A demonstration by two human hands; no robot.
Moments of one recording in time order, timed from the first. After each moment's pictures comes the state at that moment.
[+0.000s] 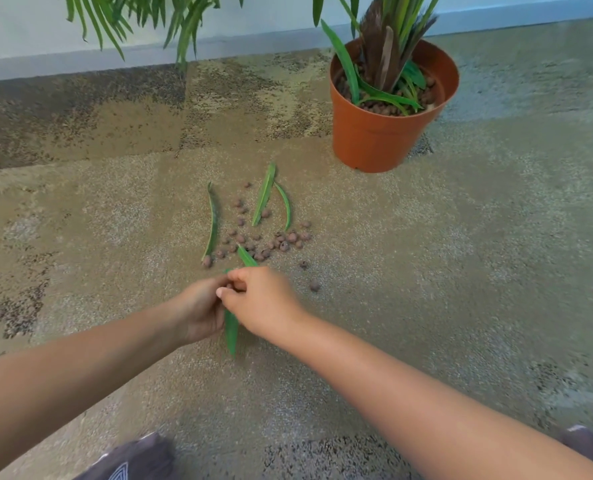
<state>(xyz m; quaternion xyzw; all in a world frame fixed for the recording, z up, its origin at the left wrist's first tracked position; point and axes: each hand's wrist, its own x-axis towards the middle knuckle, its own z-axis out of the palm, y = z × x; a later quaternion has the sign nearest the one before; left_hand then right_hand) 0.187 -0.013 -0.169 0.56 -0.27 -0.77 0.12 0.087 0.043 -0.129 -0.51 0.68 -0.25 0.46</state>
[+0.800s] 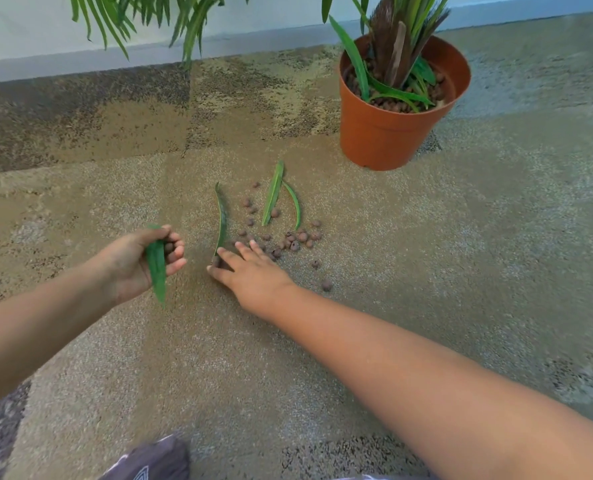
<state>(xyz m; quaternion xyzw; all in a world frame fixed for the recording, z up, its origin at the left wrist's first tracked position) 0.260 -0.092 -0.124 0.59 -0.33 -0.70 0.22 0.099 -0.003 -0.168 -0.78 0.59 0.05 0.21</state>
